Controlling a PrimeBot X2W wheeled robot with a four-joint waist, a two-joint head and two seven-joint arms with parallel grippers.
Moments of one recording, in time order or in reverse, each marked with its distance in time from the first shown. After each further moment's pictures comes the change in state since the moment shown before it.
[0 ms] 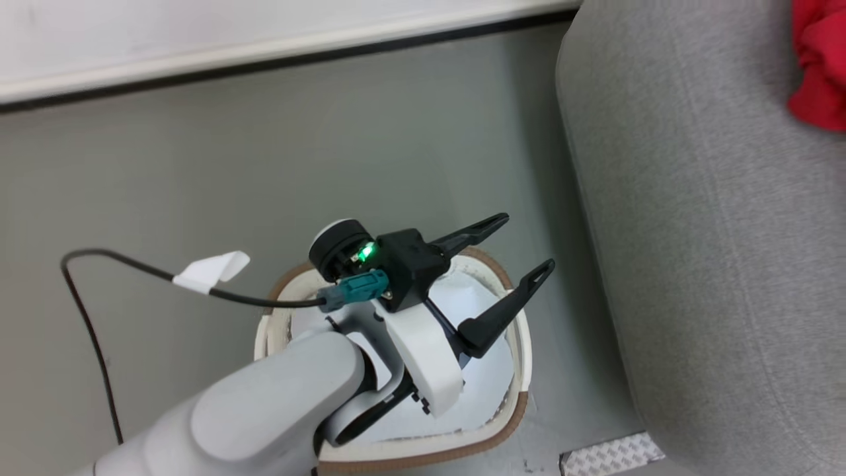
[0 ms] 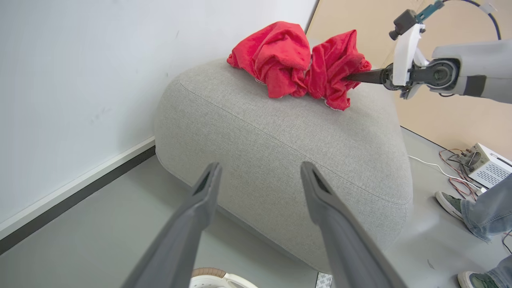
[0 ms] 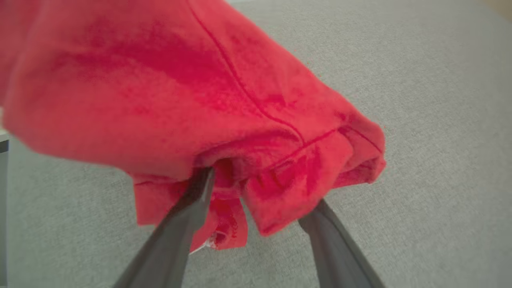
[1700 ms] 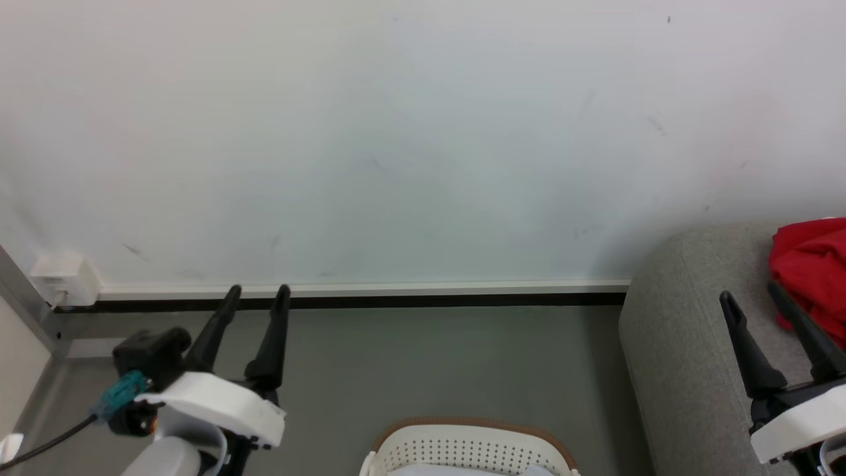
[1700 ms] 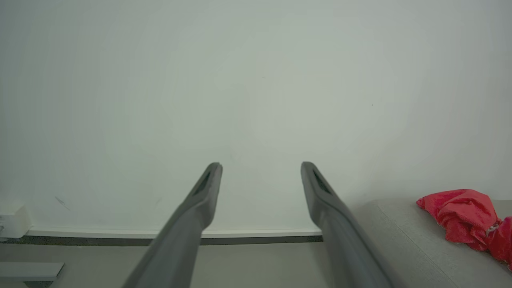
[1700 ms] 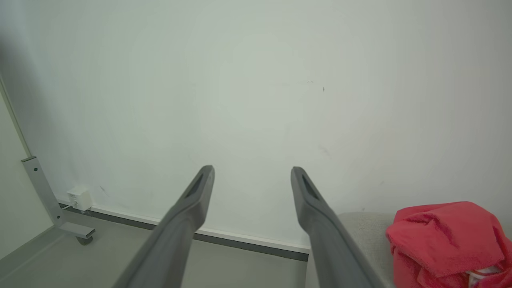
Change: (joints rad) left arm 0.554 0.046 0.550 0.128 -0.049 0.127 -0.194; right arm 0.493 0.234 0.091 -0.596 -0.187 0.000 -0.259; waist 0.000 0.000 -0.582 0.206
